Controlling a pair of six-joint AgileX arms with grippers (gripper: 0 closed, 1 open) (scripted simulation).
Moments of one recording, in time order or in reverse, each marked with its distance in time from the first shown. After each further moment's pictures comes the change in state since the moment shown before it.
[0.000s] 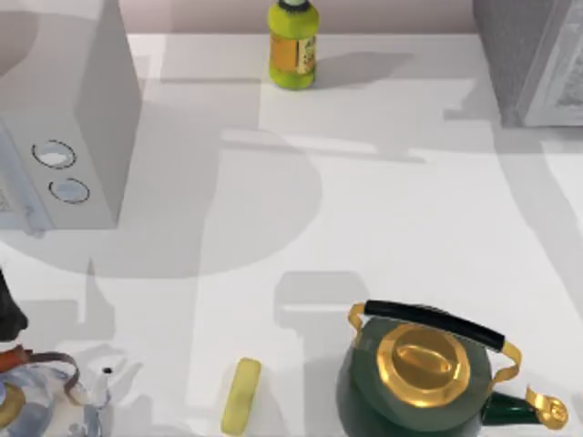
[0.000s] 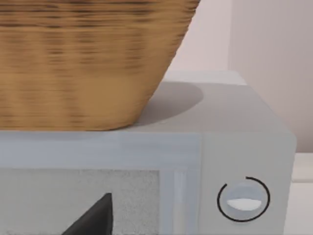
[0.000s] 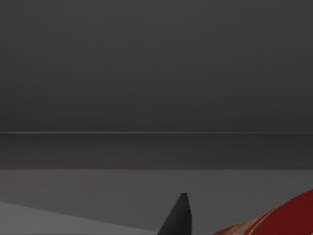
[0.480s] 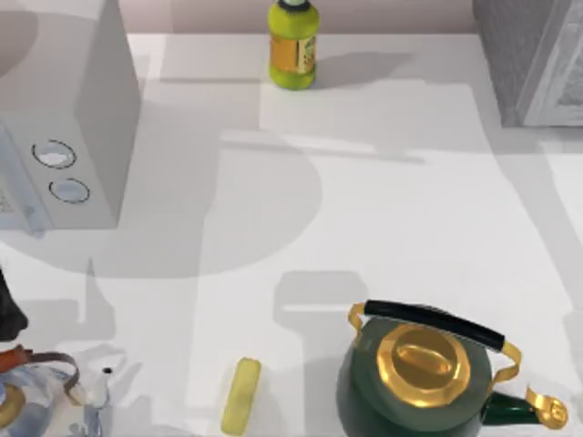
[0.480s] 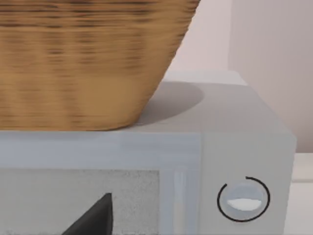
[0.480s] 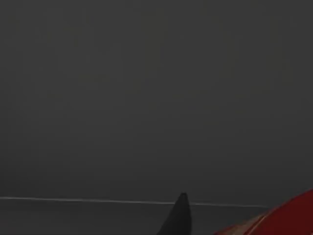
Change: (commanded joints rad) left arm 0.000 0.000 0.000 0.000 0.000 0.000; right arm -0.012 0.286 0.381 -0.087 -0.044 -0.008
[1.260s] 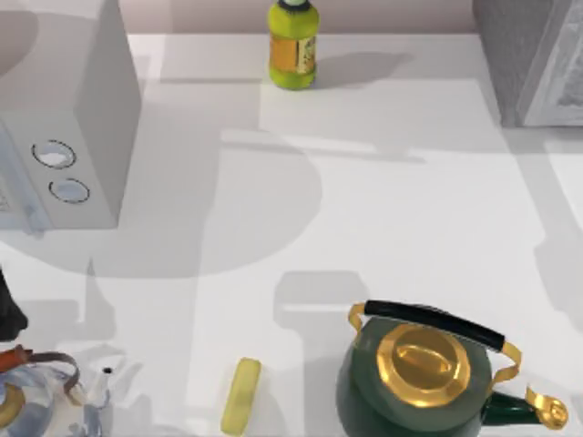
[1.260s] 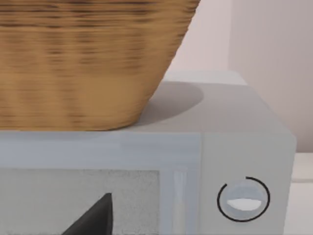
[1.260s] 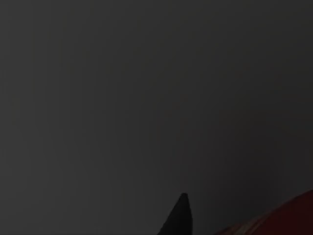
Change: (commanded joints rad) left arm 0.000 0.000 0.000 0.000 0.000 0.000; right arm -0.072 0.470 0.632 -0.168 -0.028 0.006
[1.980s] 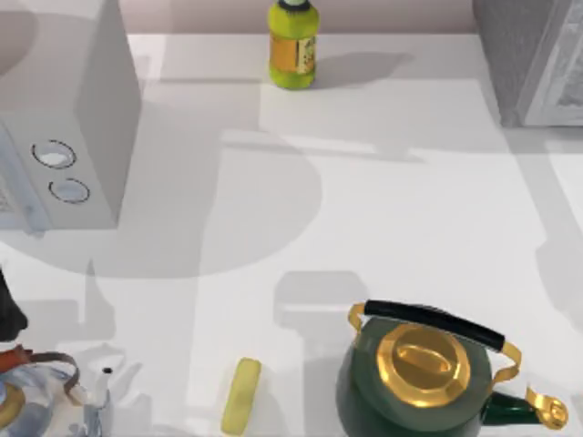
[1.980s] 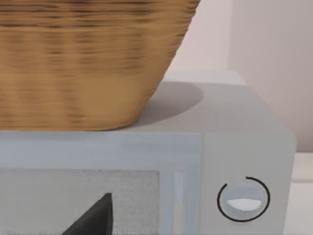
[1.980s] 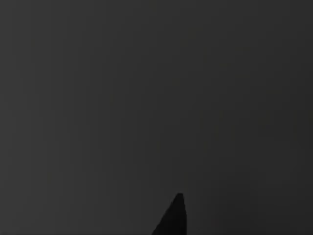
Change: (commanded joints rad) left arm 0.000 0.000 0.000 0.000 0.000 0.000; right arm 0.000 0.000 0.000 0.000 0.000 0.000
